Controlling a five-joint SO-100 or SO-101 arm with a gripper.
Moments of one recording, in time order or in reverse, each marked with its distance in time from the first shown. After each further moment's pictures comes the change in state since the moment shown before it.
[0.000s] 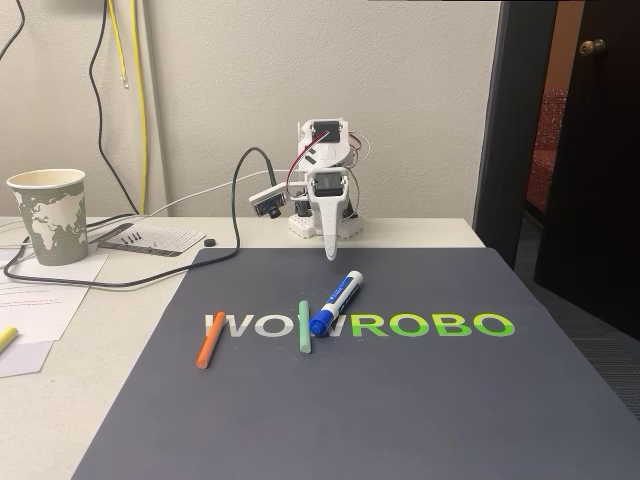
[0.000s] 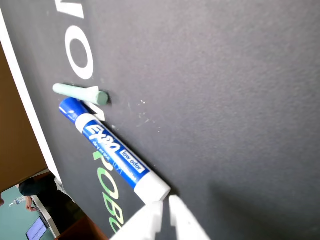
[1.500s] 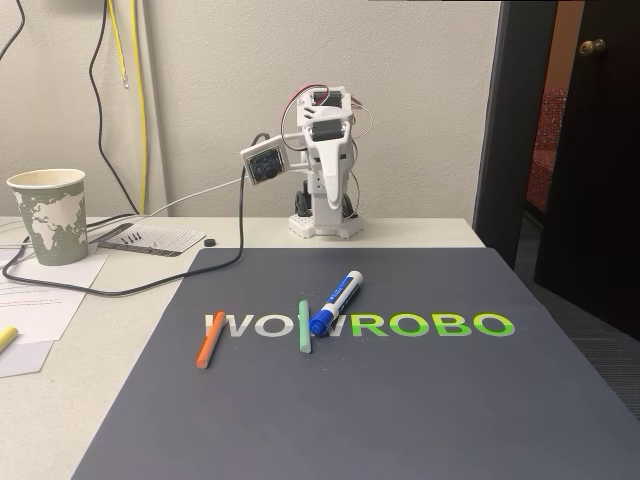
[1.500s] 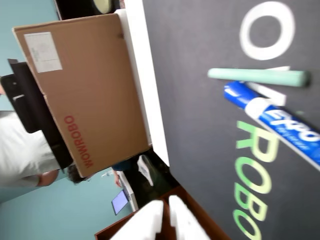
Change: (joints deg) arm -0.4 -38.1 -24.1 -36.2 5.9
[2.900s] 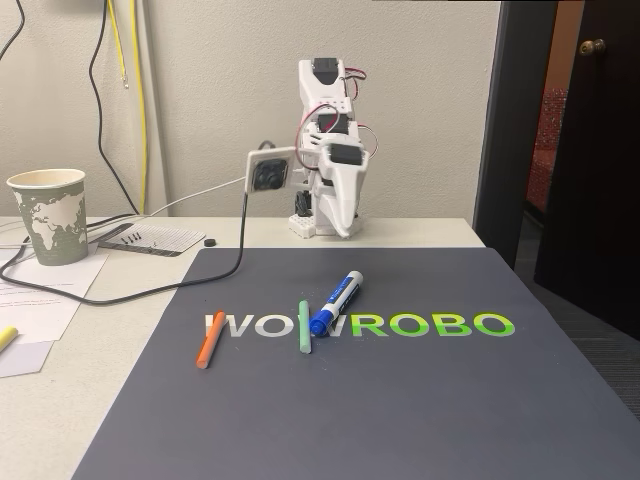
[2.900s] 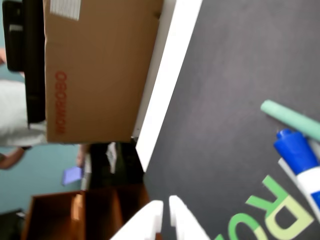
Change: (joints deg) arm -3.3 -28.5 -2.9 -30.5 -26.9
